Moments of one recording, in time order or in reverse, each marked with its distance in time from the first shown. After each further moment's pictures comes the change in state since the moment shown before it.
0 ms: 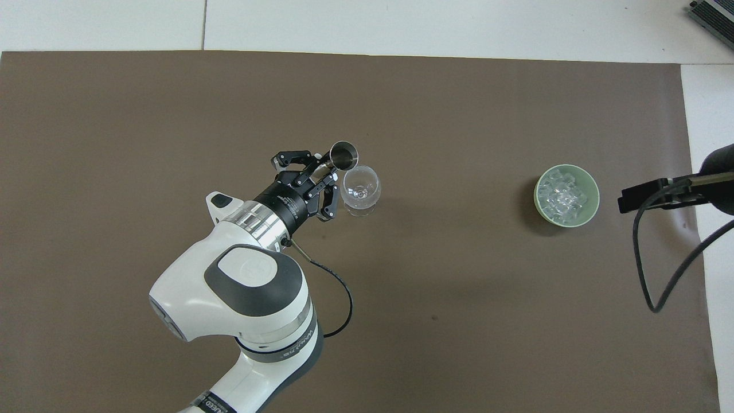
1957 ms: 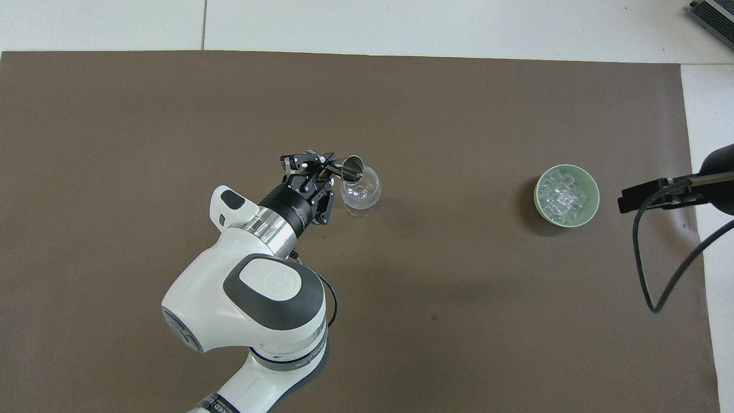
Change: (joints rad) left arm -0.049 0.014 -0.001 0.006 0.106 0.124 0.285; right arm 0.000 0.000 0.000 0.000 0.000 0.000 0.000
